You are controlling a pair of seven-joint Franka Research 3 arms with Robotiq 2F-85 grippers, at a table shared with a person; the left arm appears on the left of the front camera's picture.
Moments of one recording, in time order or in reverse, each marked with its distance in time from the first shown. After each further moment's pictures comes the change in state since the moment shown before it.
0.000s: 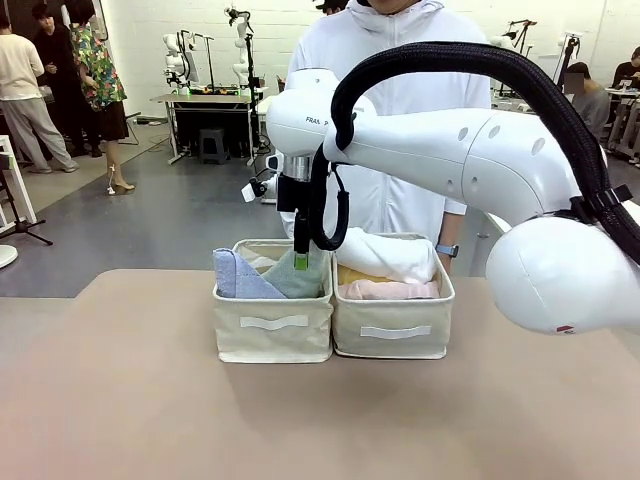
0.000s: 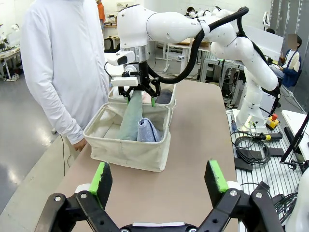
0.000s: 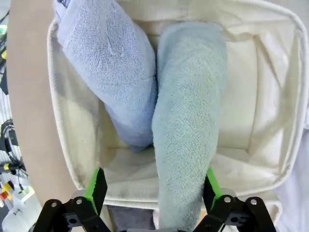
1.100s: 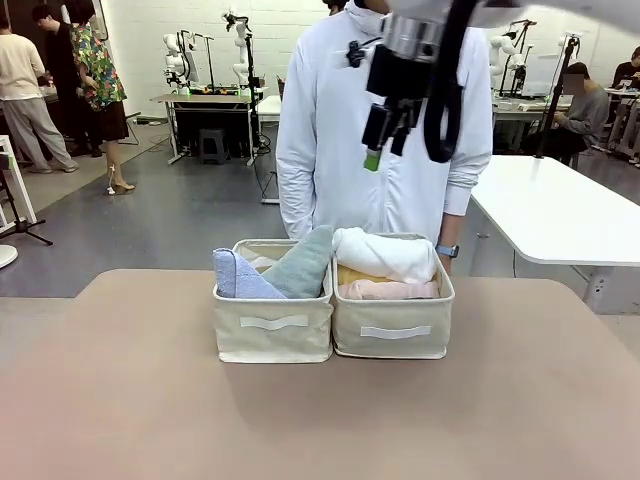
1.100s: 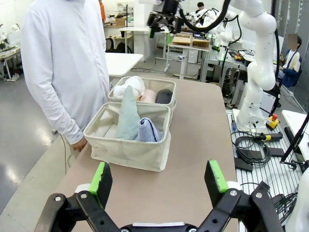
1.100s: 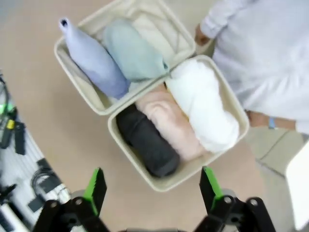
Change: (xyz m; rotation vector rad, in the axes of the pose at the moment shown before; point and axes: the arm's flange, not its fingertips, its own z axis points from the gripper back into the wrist) left arm 0.000 0.000 0.001 0.001 0.000 0.000; right arm -0.159 0.113 0.203 -0.269 -0.214 -0.581
